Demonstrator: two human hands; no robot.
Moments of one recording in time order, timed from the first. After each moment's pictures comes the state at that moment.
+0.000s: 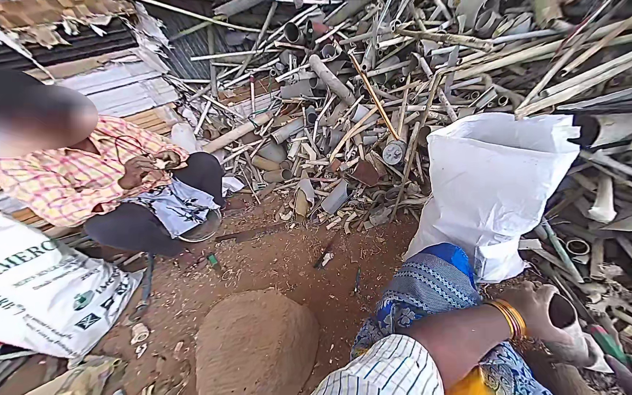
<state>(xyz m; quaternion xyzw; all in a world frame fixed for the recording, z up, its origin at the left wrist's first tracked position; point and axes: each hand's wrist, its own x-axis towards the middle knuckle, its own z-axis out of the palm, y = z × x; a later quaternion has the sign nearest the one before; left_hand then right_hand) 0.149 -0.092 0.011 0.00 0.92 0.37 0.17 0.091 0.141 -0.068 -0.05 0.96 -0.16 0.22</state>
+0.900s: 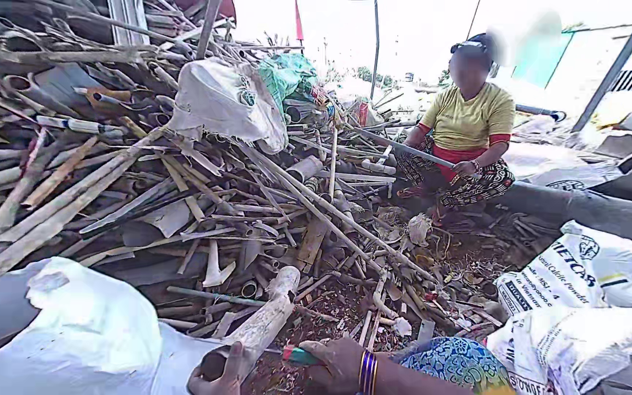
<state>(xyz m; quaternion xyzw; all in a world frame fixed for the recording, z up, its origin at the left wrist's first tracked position) 0.113 -0.033 0.030 -0.20 0.68 0.70 -0.03 0.181 0.172 0.028 -0.11 0.94 -0.28 0.15</state>
